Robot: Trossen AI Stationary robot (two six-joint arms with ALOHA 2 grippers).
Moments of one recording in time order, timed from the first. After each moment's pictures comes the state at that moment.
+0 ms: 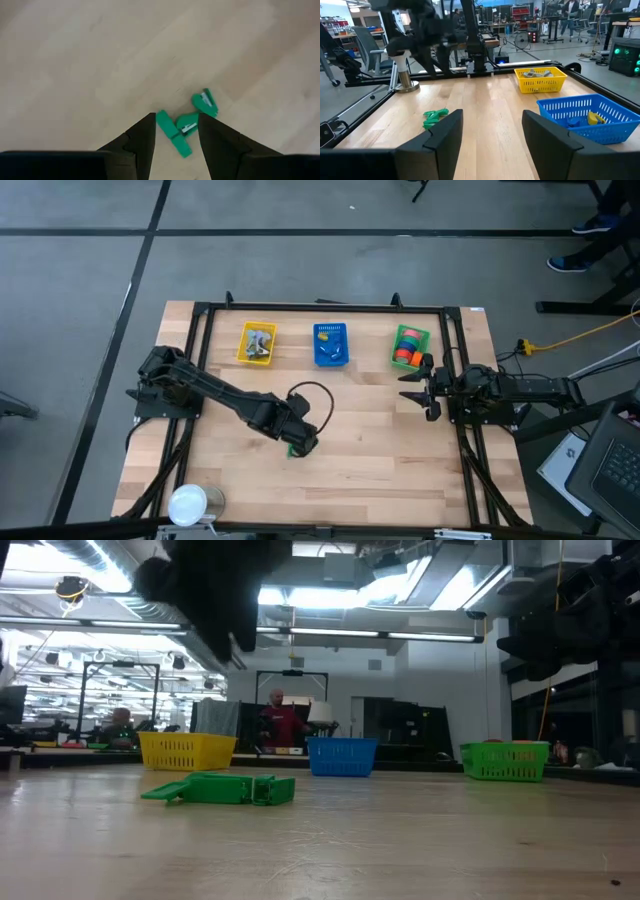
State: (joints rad) left arm -0.36 1.80 1.50 -1.04 -0.29 -1.19; right arm 0.02 0.07 0.01 0.03 0.01 0.10
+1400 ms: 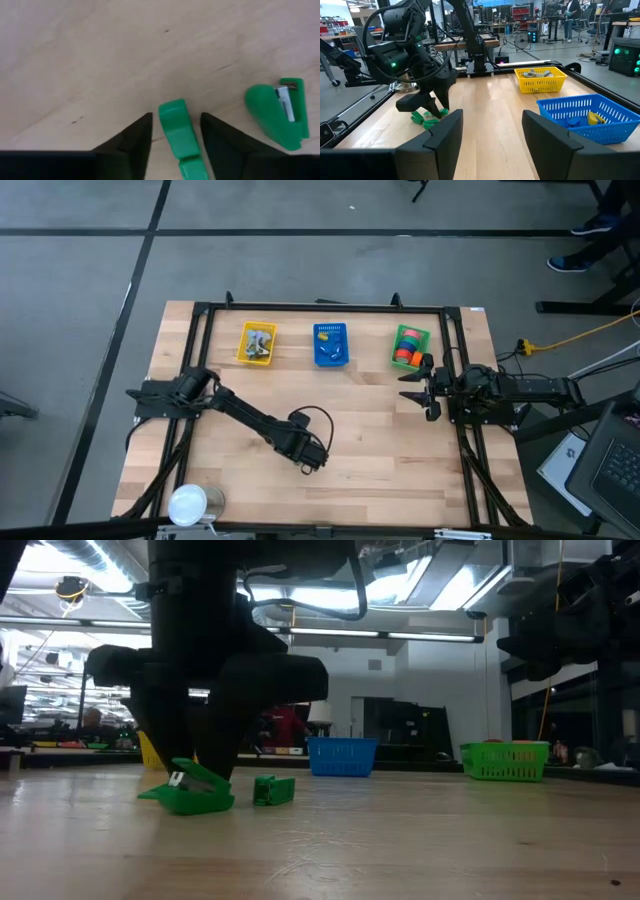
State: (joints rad) left arm -0.40 2.11 1.50 -1.01 -0.23 -1.51; right arm 0.02 0.07 0.01 0.03 0.01 0.10
